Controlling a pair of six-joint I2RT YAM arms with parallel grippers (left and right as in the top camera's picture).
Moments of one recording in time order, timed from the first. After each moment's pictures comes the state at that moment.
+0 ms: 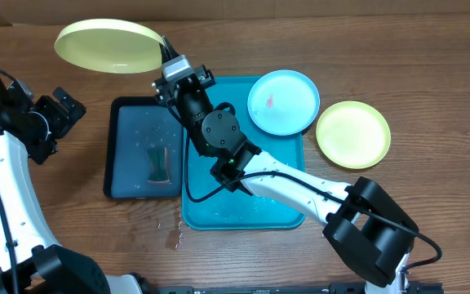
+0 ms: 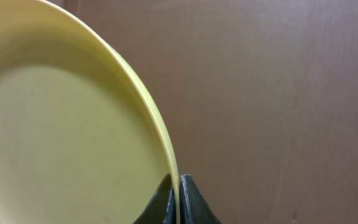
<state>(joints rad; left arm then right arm) 0.51 1.58 1.50 -1.06 0.28 -0.36 0.92 1.98 1.40 0.98 0.46 -0.32</state>
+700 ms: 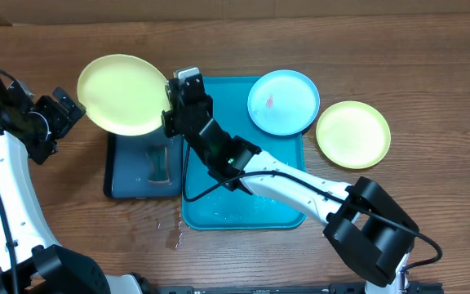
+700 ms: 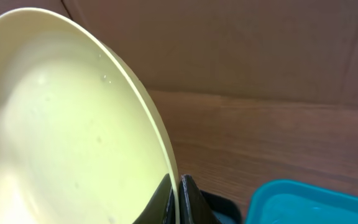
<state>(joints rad) 0.51 1.58 1.50 -1.06 0.28 -0.36 0.91 1.98 1.41 0.31 0.36 0.41</state>
